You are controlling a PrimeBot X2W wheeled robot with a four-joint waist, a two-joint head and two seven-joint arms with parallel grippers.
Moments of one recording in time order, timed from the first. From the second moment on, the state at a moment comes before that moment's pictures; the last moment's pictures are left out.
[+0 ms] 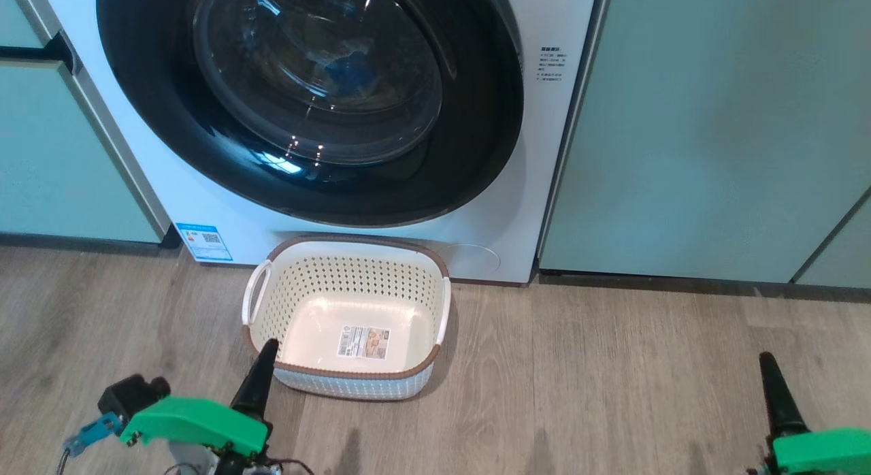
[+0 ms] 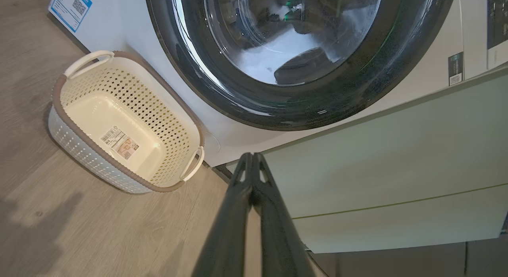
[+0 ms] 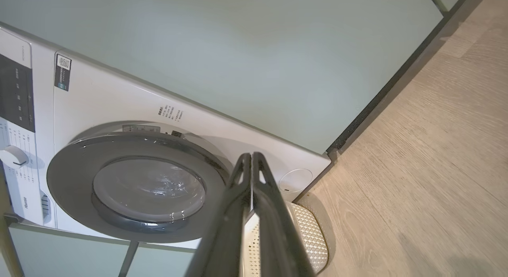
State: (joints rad) left arm 0.05 0.10 -0.01 0.16 -1.12 -0.06 0.00; right arm 0.05 -0.06 -0.01 0.22 1.13 0.13 -0.05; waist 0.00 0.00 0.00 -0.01
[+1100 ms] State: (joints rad) left arm -0.01 0.08 0.03 0.24 -1.46 -0.10 0.06; right arm -0.01 -0.06 -0.06 0.25 1.47 0.13 0.04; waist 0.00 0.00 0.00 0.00
